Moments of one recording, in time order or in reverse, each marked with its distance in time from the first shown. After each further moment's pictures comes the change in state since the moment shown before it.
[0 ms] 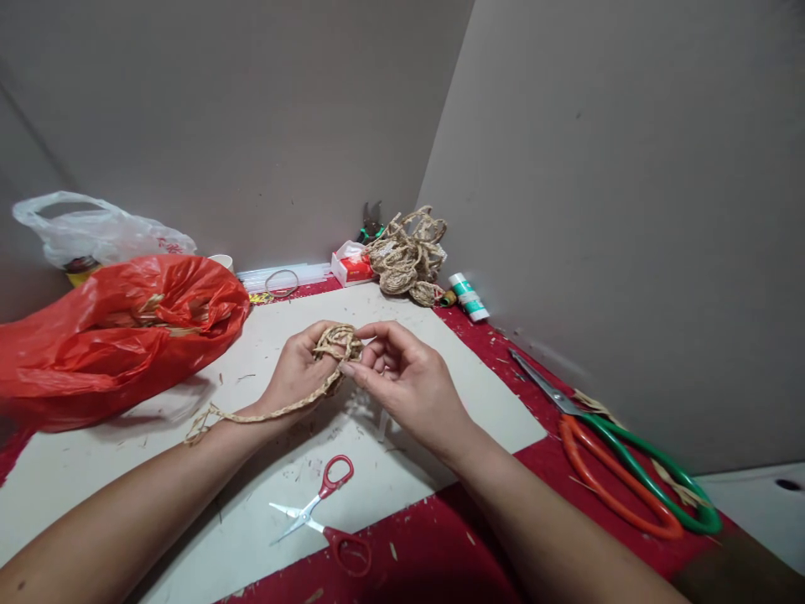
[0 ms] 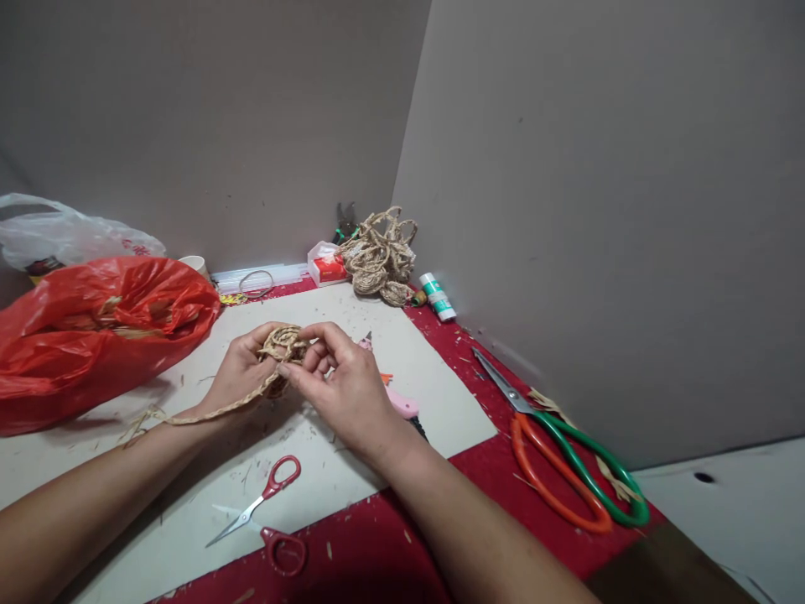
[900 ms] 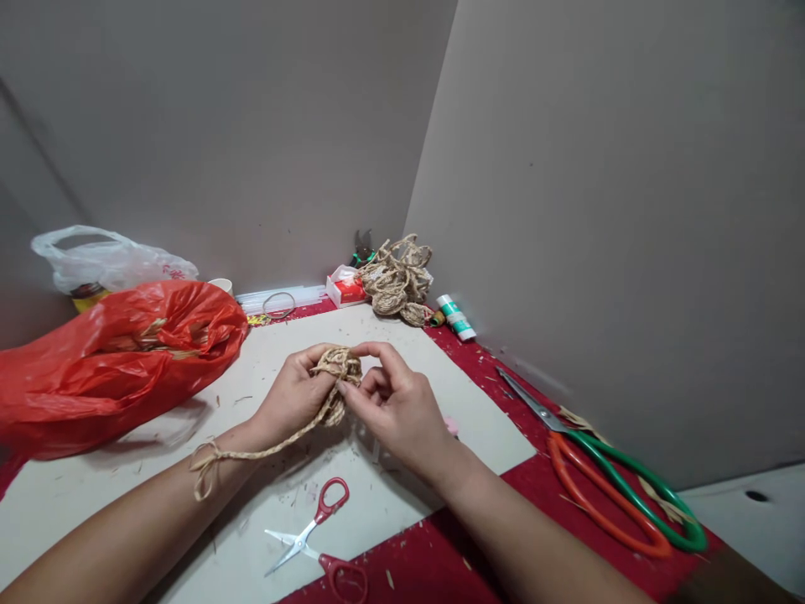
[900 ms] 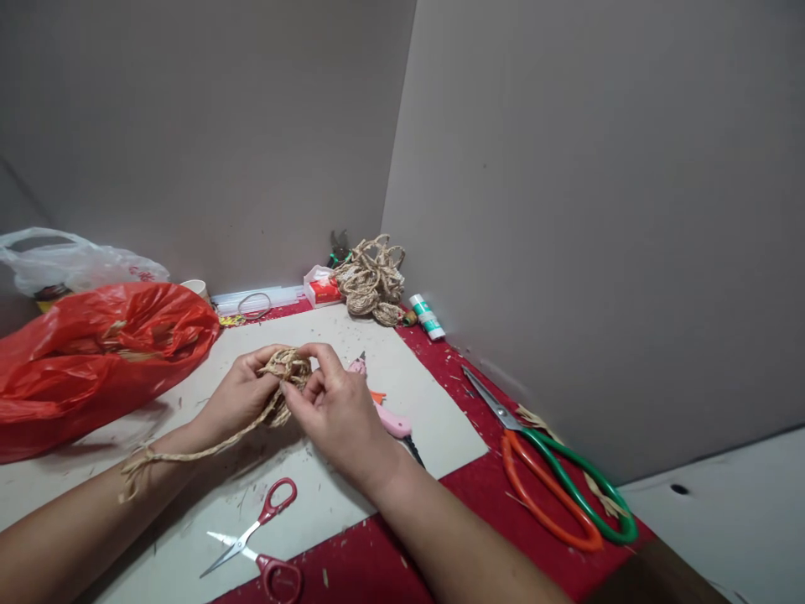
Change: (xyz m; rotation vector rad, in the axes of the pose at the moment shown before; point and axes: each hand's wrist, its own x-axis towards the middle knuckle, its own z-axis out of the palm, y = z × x) left_hand 0.003 -0.001 -0.002 -0.101 -0.096 -0.091; right_hand -0.005 0.002 0.003 -0.172 0.015 -0.089
